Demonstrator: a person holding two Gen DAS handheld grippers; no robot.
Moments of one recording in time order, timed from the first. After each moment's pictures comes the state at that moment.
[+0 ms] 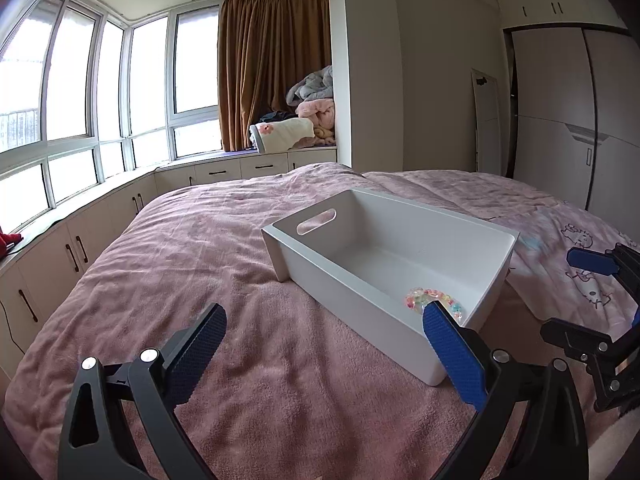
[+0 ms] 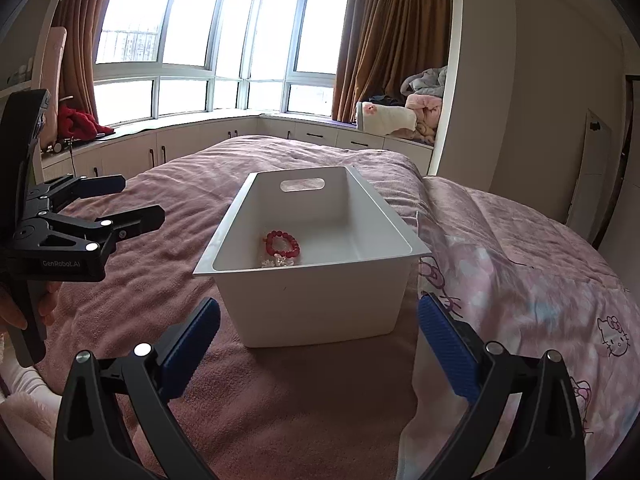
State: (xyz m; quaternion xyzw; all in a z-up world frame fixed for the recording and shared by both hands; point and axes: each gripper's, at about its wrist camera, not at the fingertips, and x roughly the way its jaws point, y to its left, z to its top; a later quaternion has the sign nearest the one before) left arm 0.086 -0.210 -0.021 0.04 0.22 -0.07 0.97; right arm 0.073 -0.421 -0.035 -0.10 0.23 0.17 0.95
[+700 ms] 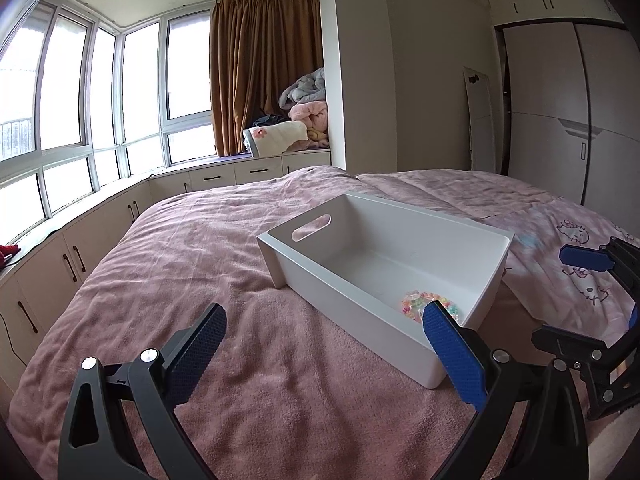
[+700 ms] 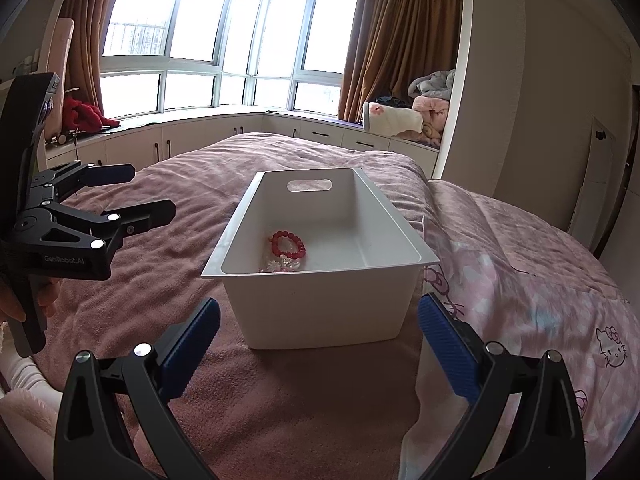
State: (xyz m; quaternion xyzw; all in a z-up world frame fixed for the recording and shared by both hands) left arm 0.087 -0.210 -0.013 0.05 0.22 -0.08 0.97; right arm 0.074 -0.412 -0.031 -0.12 0.23 0.18 0.95
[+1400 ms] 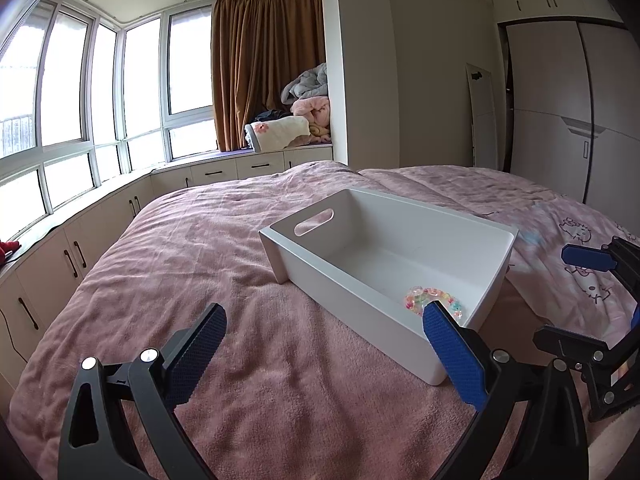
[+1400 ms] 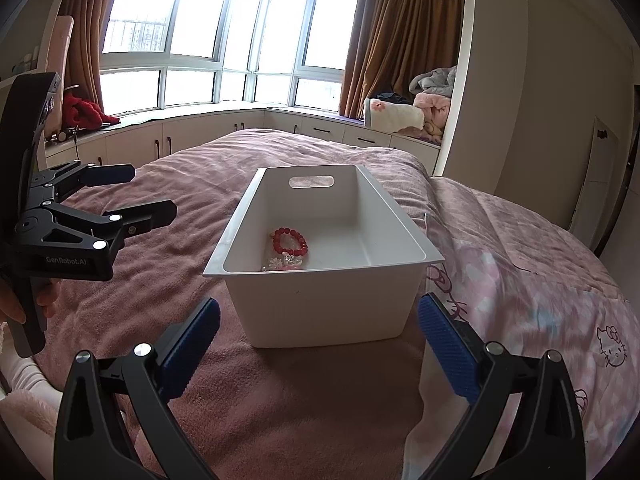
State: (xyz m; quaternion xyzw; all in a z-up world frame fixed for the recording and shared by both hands) left arm 0.089 -0.206 -0.015 0.05 0.22 -0.08 0.97; right arm 0.076 -0.408 -0.032 -0.12 0.24 0.18 0.95
